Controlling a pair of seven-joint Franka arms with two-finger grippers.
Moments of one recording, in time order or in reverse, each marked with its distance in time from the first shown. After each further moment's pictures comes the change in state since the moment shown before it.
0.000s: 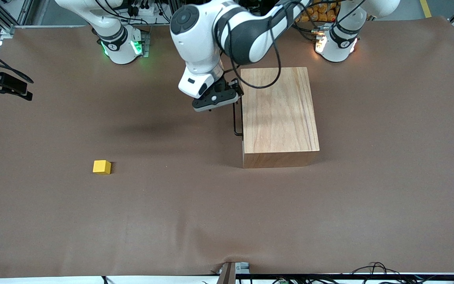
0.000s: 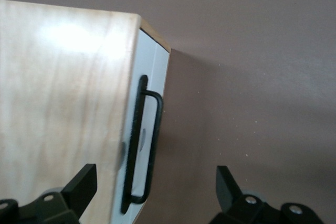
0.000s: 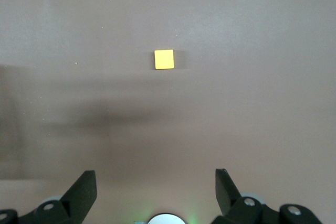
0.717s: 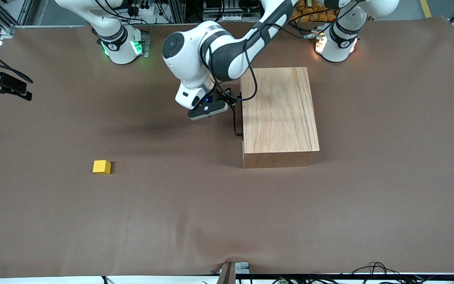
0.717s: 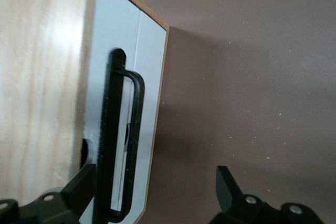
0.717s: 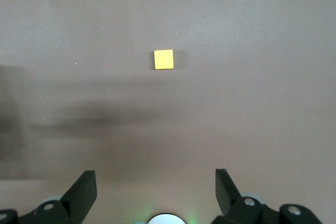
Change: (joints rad) left arm -0.060 0.114 0.028 0.006 0.000 0.003 -0.009; right arm 0.000 0.000 -0.001 0.000 0.000 0.000 0.000
